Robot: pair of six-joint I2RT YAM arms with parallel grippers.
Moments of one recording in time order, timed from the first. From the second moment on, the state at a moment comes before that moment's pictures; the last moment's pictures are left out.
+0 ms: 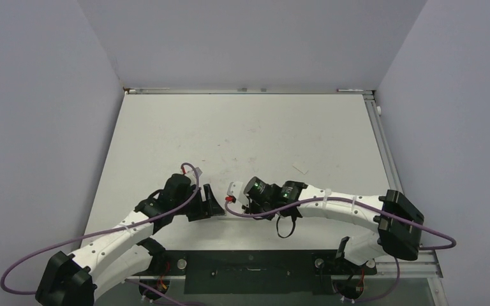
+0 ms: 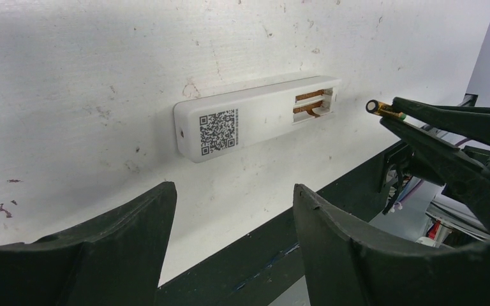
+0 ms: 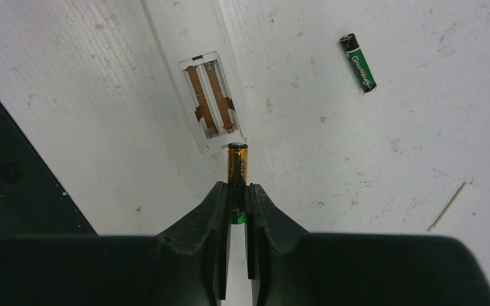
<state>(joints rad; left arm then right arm) -0.59 0.88 0.40 -0.35 0.29 -0.82 1.12 1.41 0.93 -0.60 0.10 -0.21</state>
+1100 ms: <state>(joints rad) -0.59 1.04 0.34 -0.20 0.29 -0.83 1.14 1.60 1.02 -0.62 0.09 -0.26</state>
